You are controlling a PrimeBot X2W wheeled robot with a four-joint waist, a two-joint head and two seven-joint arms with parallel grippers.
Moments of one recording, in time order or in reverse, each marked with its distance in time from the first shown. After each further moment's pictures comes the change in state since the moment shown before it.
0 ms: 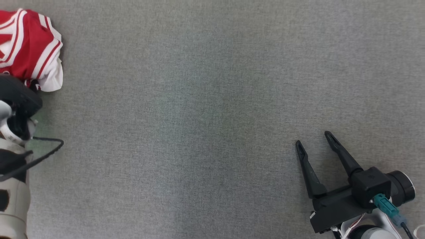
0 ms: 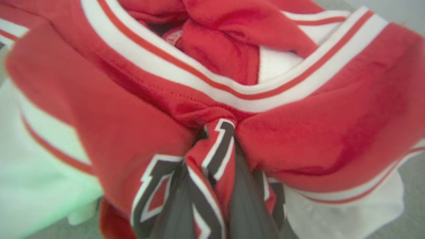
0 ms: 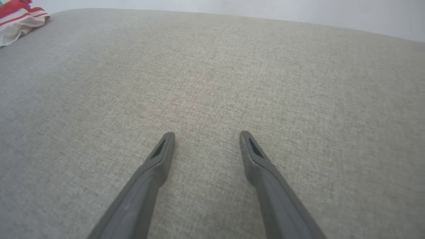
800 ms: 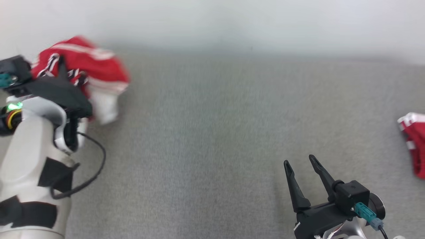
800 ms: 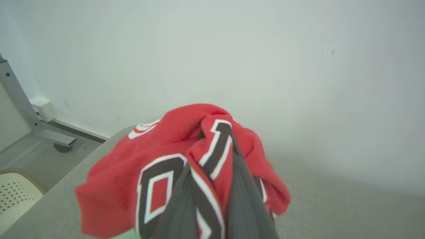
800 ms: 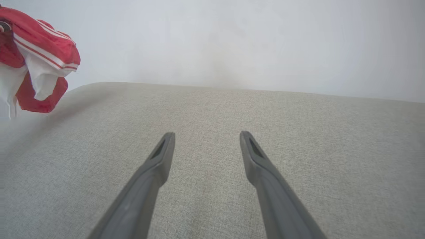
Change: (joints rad) left arm 0.126 -0.098 -0.135 -0.225 0.086 -0.052 -0.266; right arm -0.015 0.080 0.008 0.280 0.088 0.000 -0.138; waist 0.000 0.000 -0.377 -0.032
